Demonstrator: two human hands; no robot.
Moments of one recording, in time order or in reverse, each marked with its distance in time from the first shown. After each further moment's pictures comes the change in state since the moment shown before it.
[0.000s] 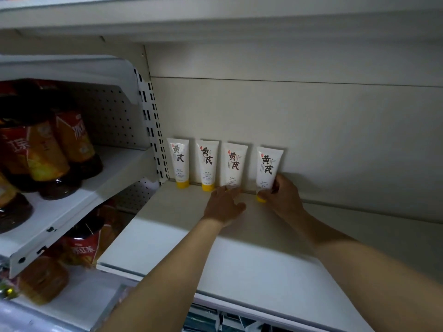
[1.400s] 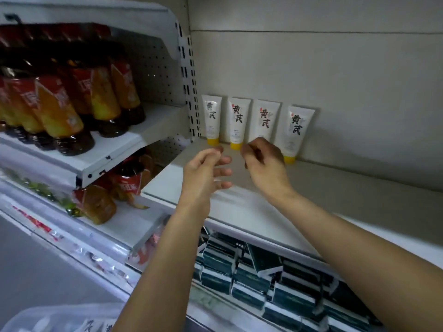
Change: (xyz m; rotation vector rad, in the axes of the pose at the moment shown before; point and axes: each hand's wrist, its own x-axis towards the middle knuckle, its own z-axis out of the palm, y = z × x) left_hand -0.160 0.008 -0.063 -1.273 0.456 -0.266; right_hand -0.109 -0.094 0.036 0.285 -0.106 -0.268
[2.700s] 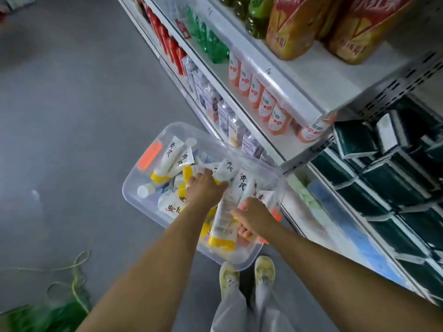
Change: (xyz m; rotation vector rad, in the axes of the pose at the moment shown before) left_hand -0.133 -0.250 -0.465 1.172 0.383 -0.769; right_hand -0.380 0.100 0.373 -0.211 -1.259 0.801
